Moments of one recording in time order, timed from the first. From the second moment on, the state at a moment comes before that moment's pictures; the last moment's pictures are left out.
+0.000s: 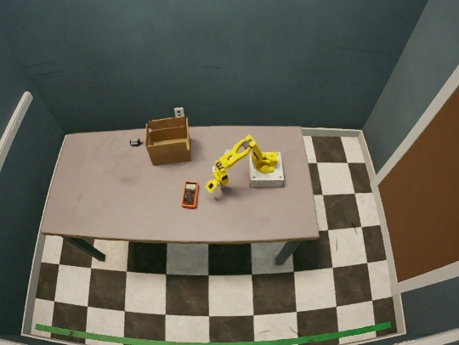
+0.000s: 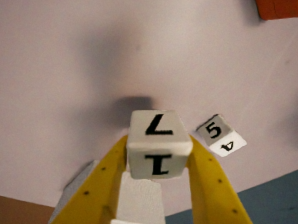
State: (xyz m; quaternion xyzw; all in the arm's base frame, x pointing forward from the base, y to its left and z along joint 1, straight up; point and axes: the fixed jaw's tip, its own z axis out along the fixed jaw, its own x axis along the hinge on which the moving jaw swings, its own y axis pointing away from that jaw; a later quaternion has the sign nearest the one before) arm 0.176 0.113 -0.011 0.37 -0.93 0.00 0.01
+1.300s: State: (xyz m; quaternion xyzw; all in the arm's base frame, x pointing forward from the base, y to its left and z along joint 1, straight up) arm 0.174 0.108 -0.011 0.62 -0.78 0.00 0.01
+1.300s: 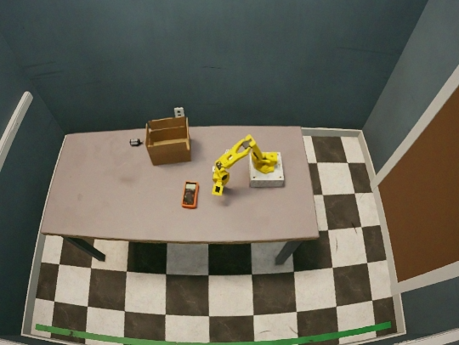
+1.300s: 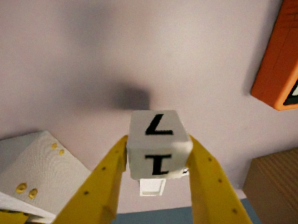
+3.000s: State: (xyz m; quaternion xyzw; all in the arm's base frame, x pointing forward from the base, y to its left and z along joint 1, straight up) arm 0.190 0.091 -0.011 1.00 -0.07 0.00 0.00
